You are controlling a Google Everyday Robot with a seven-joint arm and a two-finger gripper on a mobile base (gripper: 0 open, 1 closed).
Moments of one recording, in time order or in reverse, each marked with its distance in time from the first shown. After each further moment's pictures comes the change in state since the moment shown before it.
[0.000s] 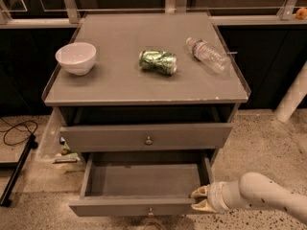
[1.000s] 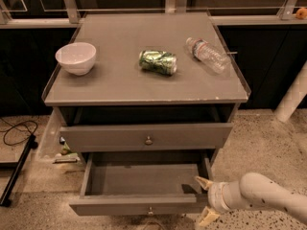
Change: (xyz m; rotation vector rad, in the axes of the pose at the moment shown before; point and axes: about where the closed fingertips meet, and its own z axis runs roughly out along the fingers) arm 0.000 0.000 0.000 0.000 0.000 0.000
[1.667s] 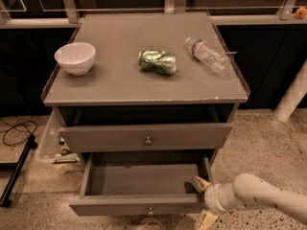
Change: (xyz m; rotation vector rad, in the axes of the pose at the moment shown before) arm 0.018 0.005 0.025 -0.037 0.025 0.038
